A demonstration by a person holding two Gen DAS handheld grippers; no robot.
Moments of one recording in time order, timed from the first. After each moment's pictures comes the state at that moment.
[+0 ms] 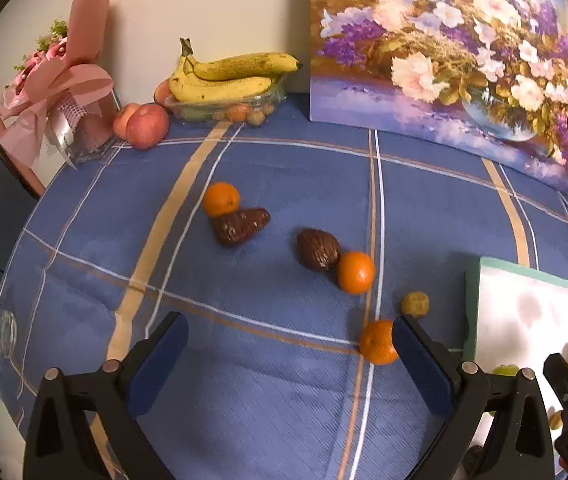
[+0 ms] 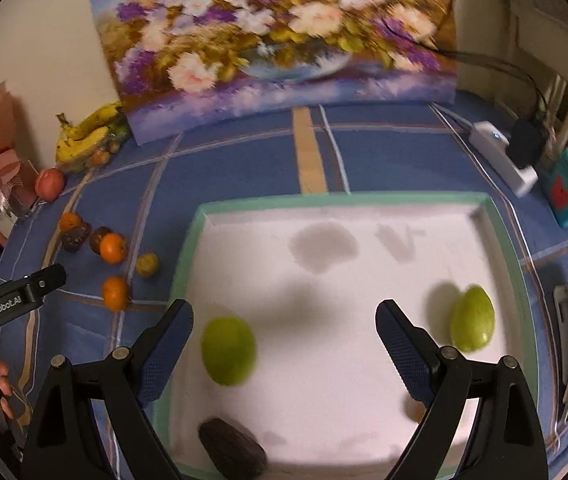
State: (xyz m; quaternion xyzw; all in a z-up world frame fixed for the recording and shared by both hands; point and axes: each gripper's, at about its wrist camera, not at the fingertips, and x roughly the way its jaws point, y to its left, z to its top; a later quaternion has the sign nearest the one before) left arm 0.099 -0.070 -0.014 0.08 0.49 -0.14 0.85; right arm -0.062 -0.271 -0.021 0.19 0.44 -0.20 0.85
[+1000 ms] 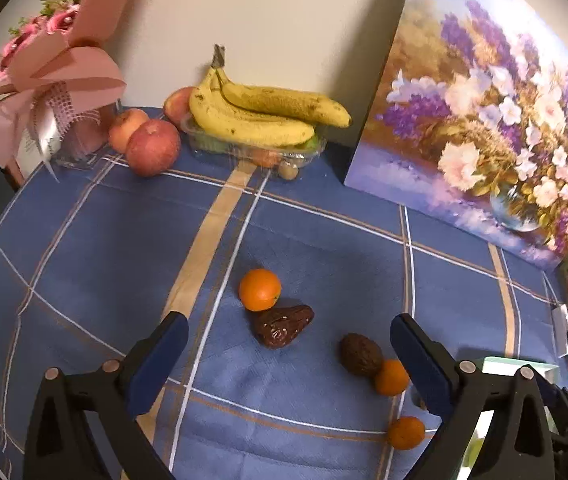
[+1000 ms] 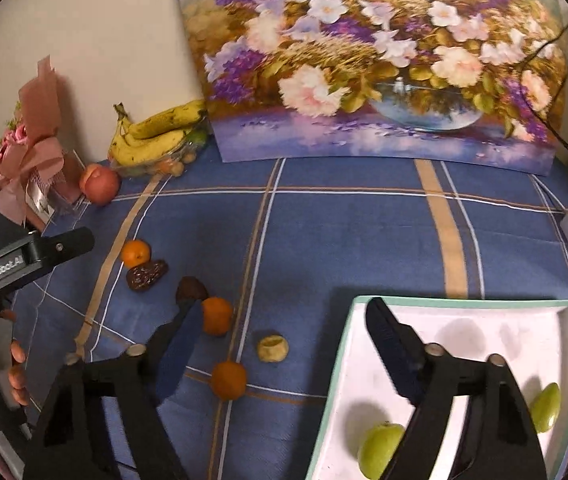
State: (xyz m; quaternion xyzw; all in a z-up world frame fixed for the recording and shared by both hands) left arm 0.203 -0.016 -0.006 -0.02 0.49 -0.18 0.85; right arm 0.063 -0.216 0.008 0.17 0.45 -0.12 0.87
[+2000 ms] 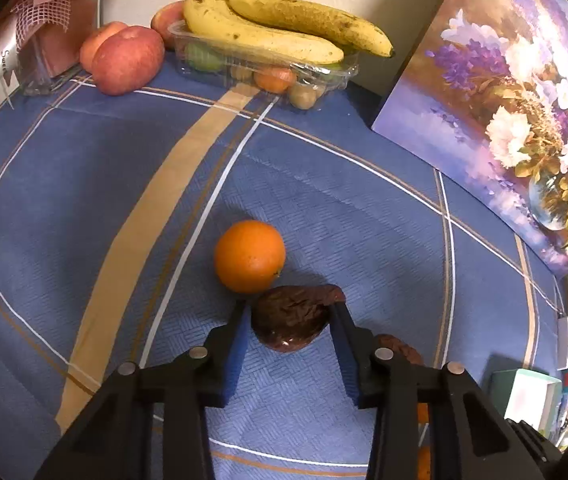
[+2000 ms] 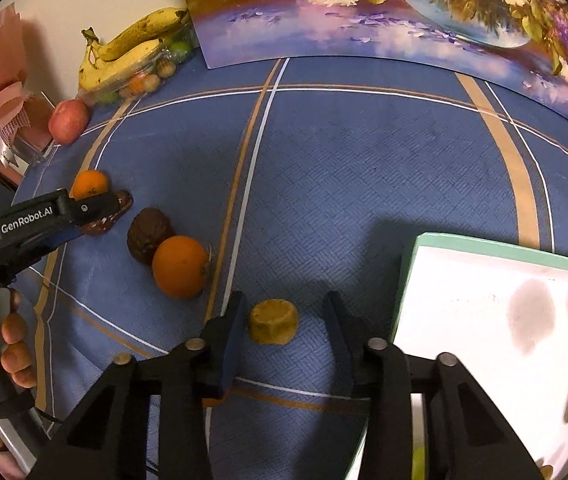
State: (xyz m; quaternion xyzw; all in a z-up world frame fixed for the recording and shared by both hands) left arm 0.234 -0.027 -0.088 -0.06 0.56 -0.18 0.81; right arm 0.095 -0.210 -0.072 0.18 0.55 -0.10 0.81
